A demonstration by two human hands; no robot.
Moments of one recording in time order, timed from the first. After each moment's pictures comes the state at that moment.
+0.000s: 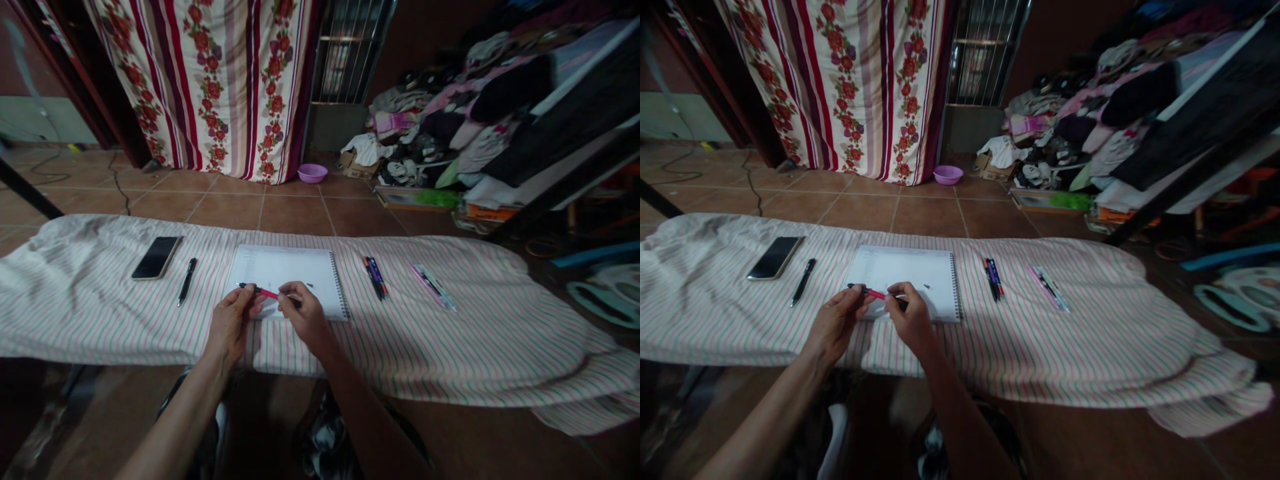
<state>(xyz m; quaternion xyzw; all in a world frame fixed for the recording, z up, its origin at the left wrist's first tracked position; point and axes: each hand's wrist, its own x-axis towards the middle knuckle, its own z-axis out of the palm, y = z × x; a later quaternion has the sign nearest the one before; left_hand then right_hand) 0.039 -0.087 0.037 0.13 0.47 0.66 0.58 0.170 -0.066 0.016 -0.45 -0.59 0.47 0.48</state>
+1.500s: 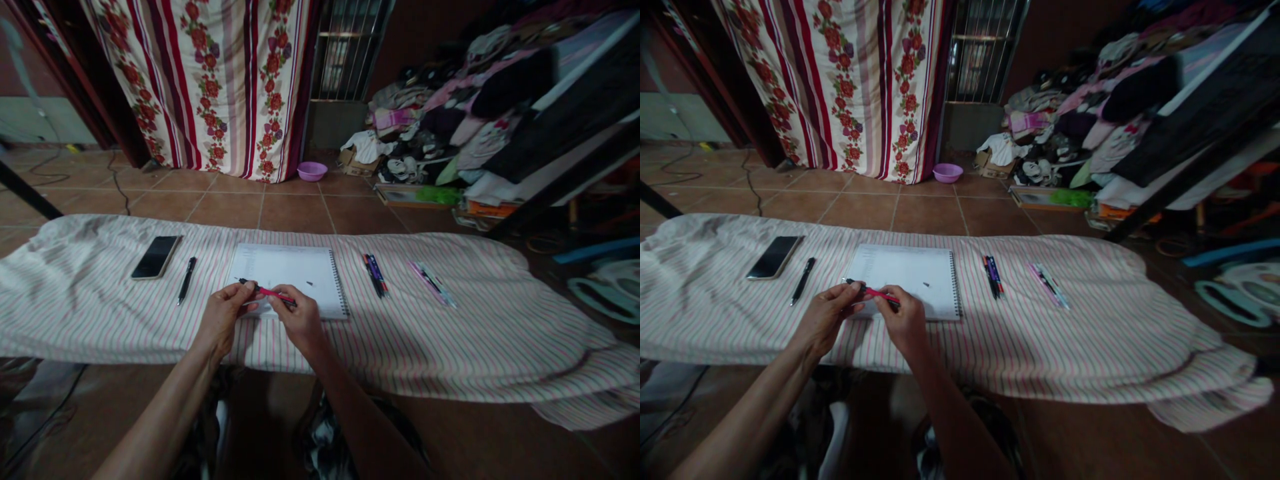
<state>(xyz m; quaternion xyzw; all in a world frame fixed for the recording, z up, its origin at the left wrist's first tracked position) 0.026 -0.087 0.050 0.23 0.53 0.59 0.57 0.161 -0.074 0.016 -0.46 -0.65 0.37 0.47</state>
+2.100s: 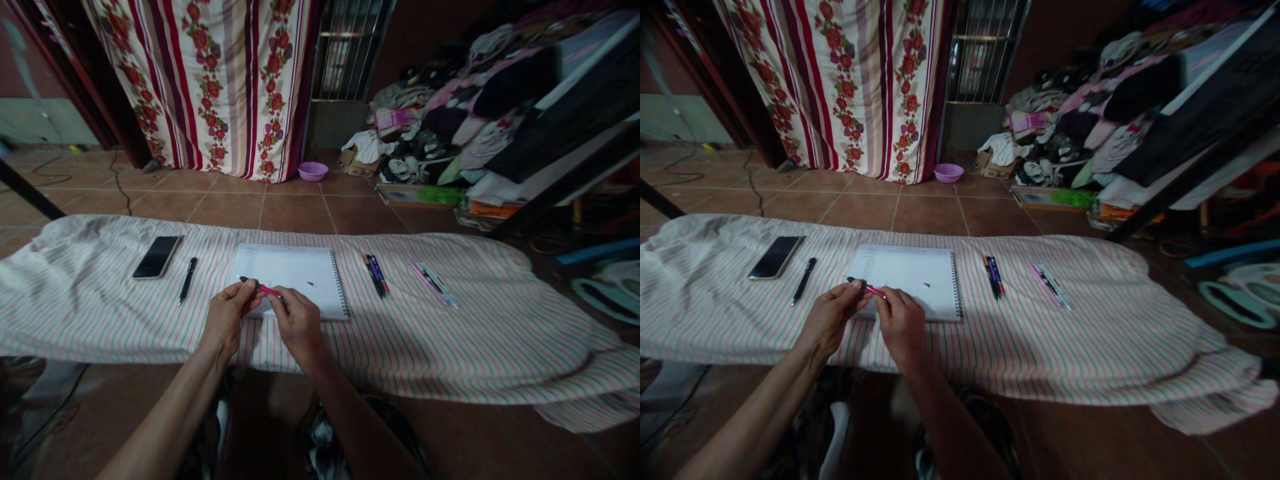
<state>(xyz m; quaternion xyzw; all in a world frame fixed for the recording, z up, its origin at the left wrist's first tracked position) 0.034 -0.085 0.048 0.19 0.50 0.63 0.56 0.156 -0.080 0.019 -0.48 -0.71 0.23 0.47</state>
